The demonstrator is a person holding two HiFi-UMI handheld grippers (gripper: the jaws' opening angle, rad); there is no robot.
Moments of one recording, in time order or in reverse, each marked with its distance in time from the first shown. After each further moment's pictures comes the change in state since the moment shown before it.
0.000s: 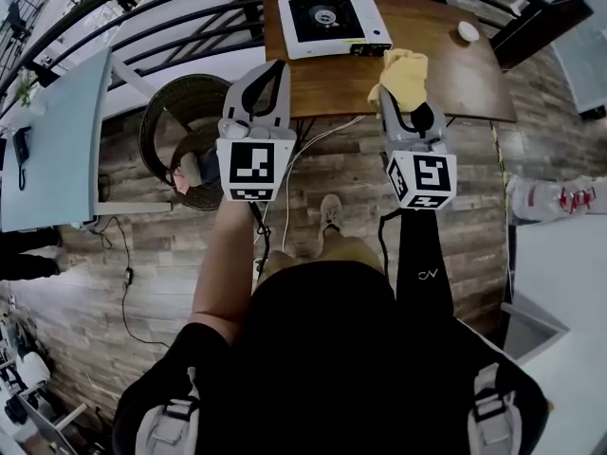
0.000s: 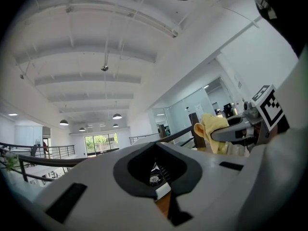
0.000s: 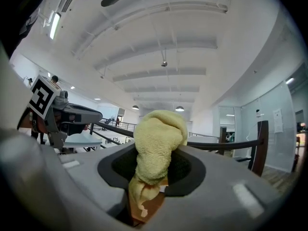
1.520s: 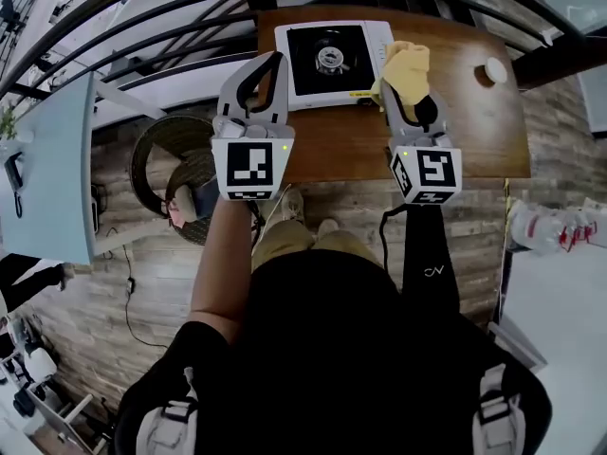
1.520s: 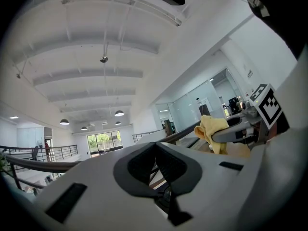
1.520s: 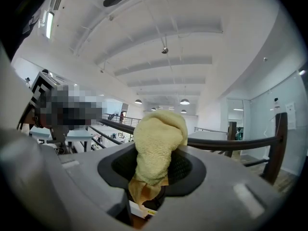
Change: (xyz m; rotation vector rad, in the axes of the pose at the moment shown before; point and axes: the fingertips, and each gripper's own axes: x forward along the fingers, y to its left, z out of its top) left arm 0.225 0.091 -0.048 0.022 0.036 0.039; right arm 0.234 -0.099 -0.039 -0.002 0.067 0.073
